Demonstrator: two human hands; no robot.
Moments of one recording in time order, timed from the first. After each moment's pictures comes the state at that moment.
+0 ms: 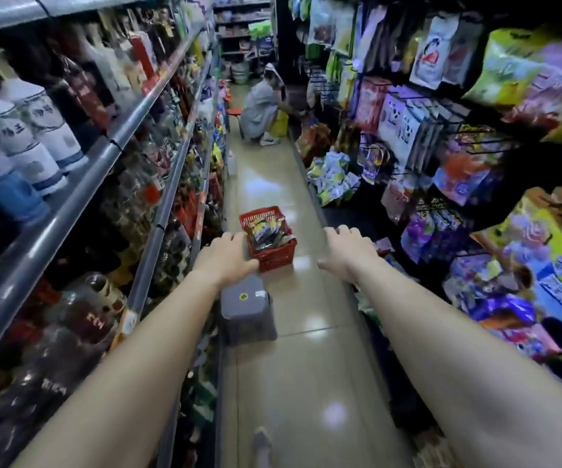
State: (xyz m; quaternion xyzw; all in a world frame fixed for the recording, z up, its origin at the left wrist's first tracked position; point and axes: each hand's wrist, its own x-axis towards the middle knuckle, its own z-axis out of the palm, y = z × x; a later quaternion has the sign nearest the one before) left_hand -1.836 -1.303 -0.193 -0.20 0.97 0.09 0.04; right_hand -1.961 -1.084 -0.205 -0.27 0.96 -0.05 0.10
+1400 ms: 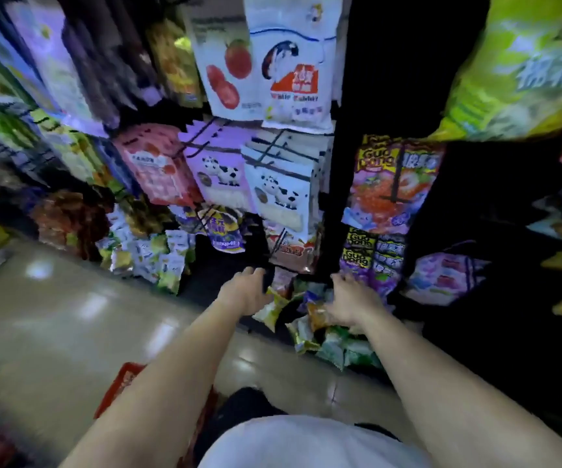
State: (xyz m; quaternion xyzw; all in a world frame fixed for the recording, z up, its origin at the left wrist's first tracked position) left_hand -2.626 -1.303 -0.342 0.31 0.91 0.00 0.26; right_hand -2.472 -1.118 -0.345 0.26 0.92 -0.19 0.21
